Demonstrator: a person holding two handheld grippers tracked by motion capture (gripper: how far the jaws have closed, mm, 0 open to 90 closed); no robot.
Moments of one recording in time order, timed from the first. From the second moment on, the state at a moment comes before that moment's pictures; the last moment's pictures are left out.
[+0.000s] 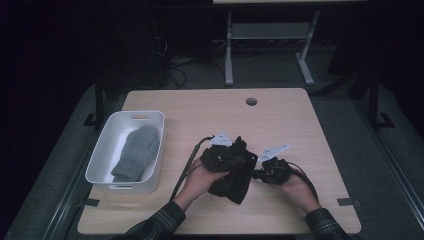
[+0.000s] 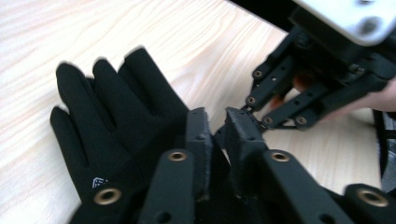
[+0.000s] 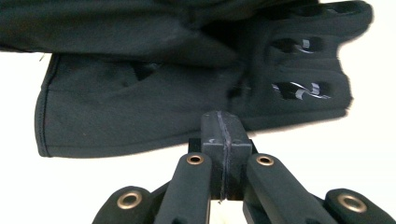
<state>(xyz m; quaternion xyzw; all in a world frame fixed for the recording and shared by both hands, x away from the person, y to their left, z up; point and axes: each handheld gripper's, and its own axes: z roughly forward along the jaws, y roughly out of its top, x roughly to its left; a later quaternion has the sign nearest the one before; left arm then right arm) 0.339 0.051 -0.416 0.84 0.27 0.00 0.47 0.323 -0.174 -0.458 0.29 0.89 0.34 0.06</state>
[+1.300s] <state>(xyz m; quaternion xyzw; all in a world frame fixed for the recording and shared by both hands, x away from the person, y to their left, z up) 0.312 0.008 -0.457 0.90 0.21 -0.03 0.37 0.339 -0.253 -0.472 0.42 0.83 0.33 0.13</state>
